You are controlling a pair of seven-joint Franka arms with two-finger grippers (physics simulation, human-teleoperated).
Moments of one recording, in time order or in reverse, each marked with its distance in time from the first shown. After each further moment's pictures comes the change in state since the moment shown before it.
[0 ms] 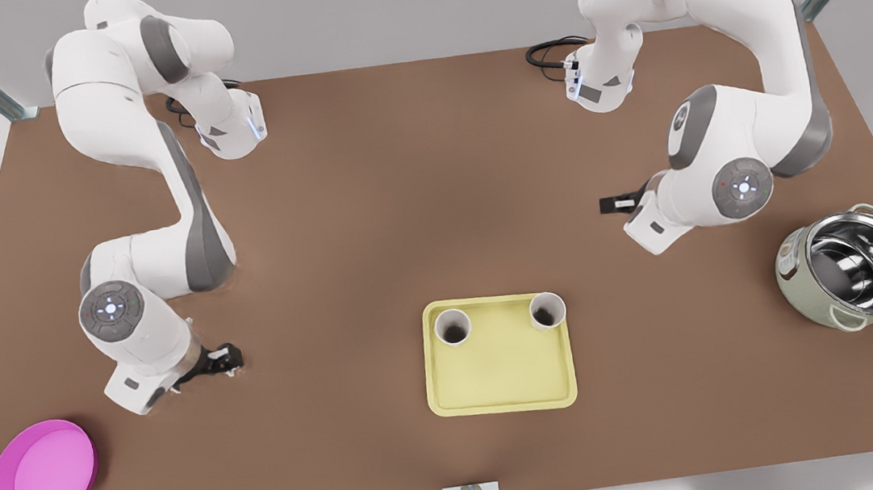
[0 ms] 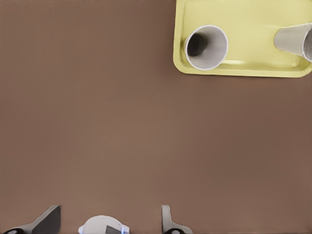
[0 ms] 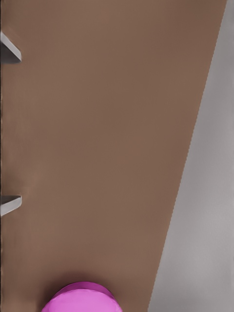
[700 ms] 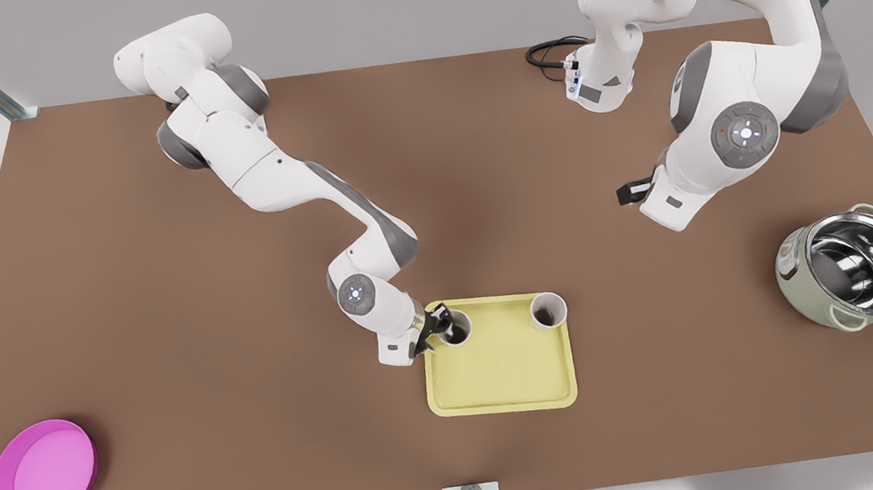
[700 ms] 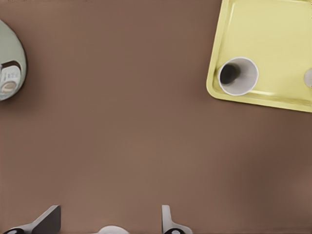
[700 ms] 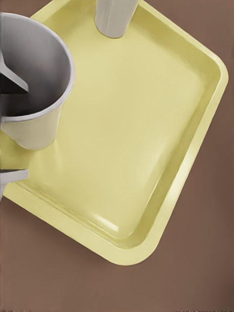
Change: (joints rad) left arm -0.073 -0.100 0.070 -0.035 0.121 0.023 -0.098; right arm 0.269 0.488 0.257 0.050 0.246 0.629 -0.041
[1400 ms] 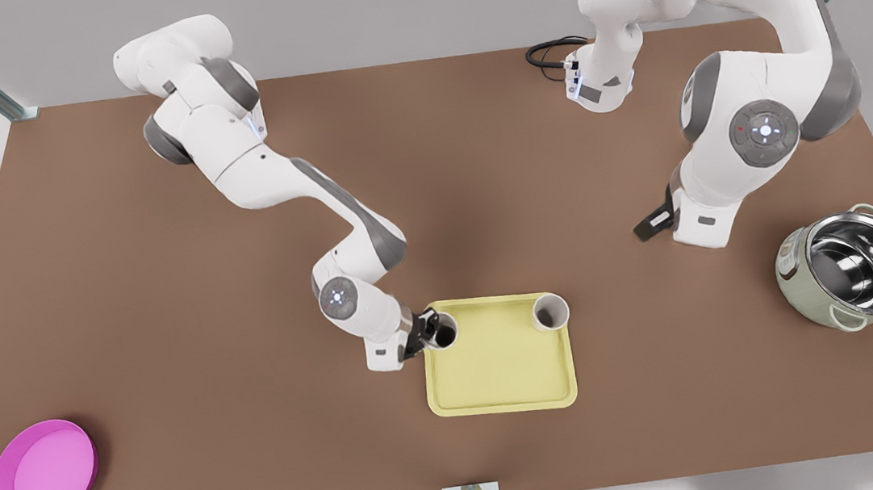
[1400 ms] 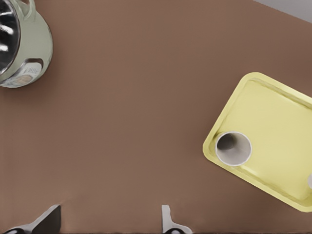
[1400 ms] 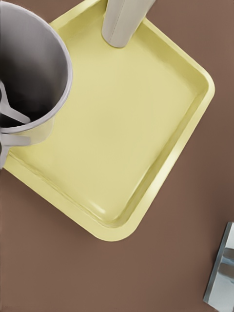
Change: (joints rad) left arm 0.000 0.015 0.032 0.029 0.018 0.114 -0.312; right arm -0.044 -0.052 0.007 -0.020 0.018 -0.037 -0.115
